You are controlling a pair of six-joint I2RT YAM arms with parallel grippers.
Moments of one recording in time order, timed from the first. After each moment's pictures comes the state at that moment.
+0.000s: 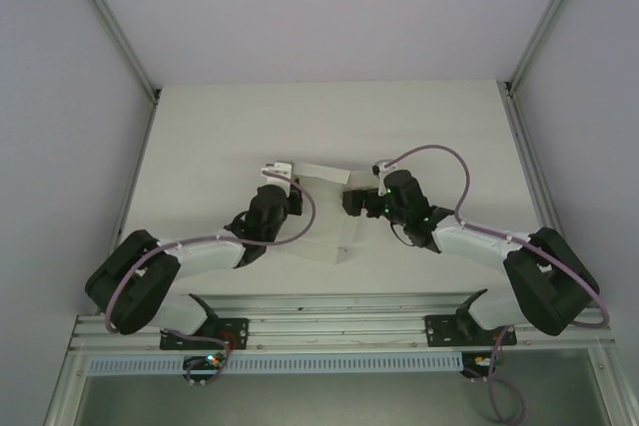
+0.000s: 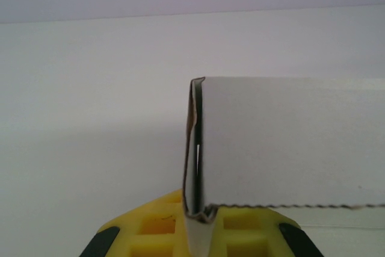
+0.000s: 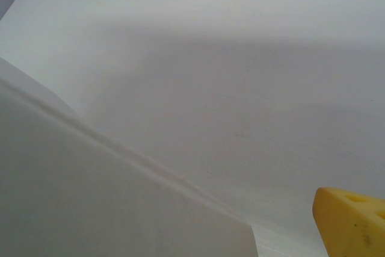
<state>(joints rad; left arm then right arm) -0.79 1.41 0.51 0.56 -0.41 -0.28 0.57 1.36 0.60 0.19 0.01 0.45</state>
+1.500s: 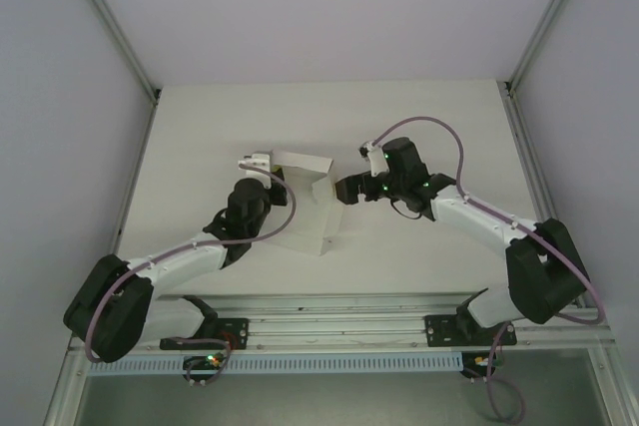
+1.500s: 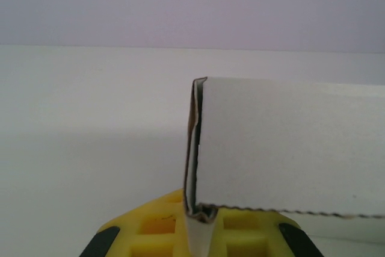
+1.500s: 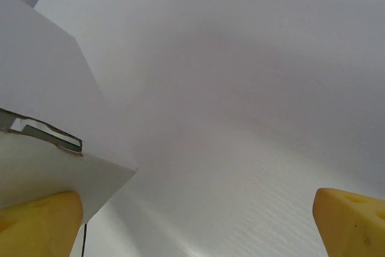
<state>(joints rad) -0.68 1.24 0.50 0.48 -0.35 -0.30 0.49 1.45 0.91 -0.16 -0.30 0.28</state>
